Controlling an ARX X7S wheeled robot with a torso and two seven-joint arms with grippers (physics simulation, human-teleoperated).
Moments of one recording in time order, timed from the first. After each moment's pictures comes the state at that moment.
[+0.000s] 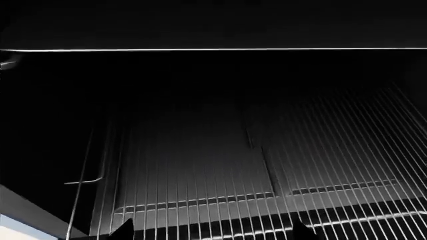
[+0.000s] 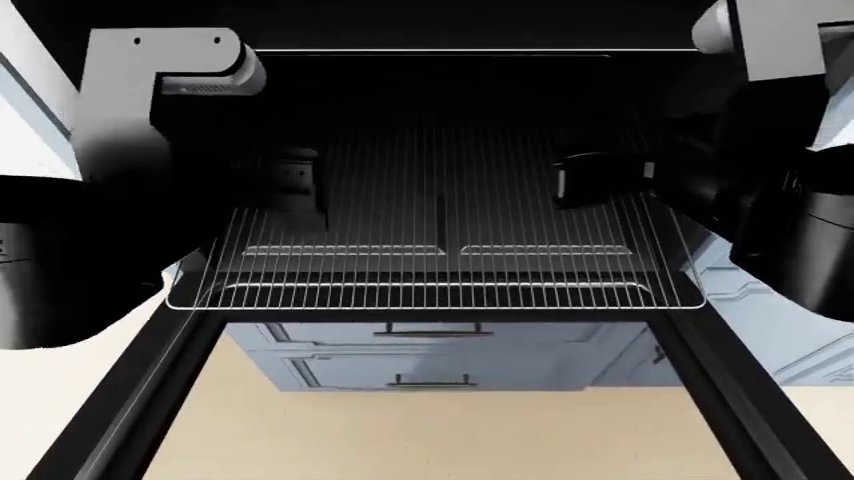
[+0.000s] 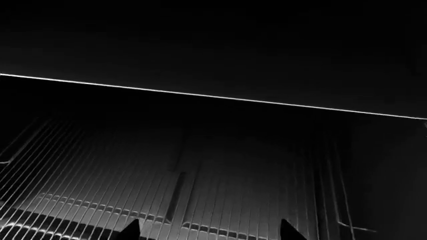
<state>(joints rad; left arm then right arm) -1.20 -0.62 0.35 0.22 -1.94 -1.15 -1.22 1.27 0.65 -0.31 -0.21 1.82 1.24 1.02</state>
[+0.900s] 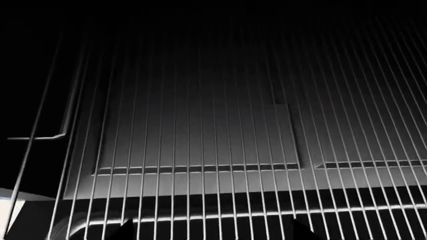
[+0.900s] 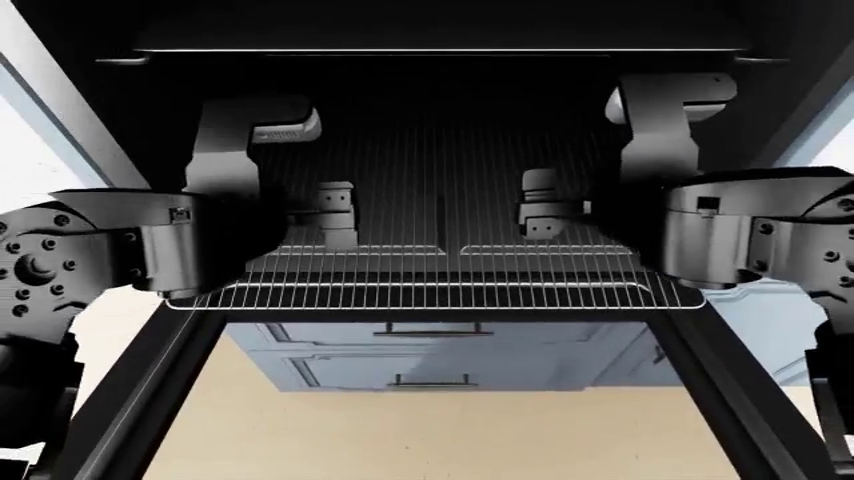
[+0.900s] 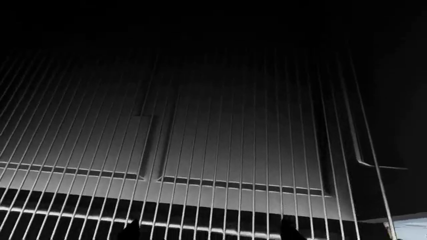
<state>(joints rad) -1.19 -0.49 0.52 -0.15 -1.61 -1.09 -0.94 1.24 0.54 -0.50 0.11 1.57 1.17 0.89</state>
